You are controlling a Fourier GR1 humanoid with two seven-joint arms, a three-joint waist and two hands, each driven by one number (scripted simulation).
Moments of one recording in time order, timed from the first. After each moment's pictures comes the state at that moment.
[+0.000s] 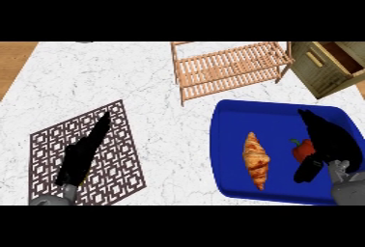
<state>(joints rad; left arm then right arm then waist) -0.04 0.33 -0.24 -1.40 0.09 0.09 0.02 -0.20 -0.60 0.33 -1.62 0.56 0.30 0.85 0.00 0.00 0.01</state>
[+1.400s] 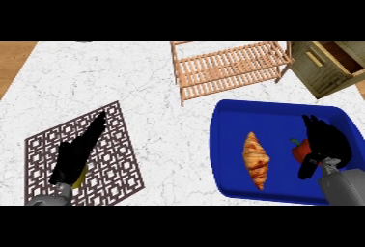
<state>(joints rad) -0.03 0.26 -0.11 -1.40 0.00 -0.03 0.06 -0.20 -0.46 0.21 -1.32 0.91 0.28 0.63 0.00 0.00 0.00</state>
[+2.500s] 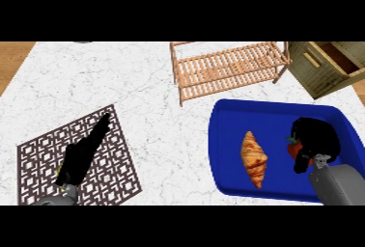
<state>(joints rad) -0.02 0.19 -0.07 -1.39 -0.07 -0.06 0.04 -0.23 -0.38 0.16 -1.26 1.09 0.18 0.48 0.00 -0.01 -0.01</state>
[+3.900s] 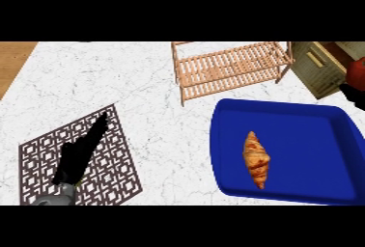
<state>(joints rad) -0.02 0.19 -0.03 -1.39 -0.08 -0.09 0.04 -0.54 -0.48 -0.25 -1.79 0.62 0.40 0.50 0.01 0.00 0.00</state>
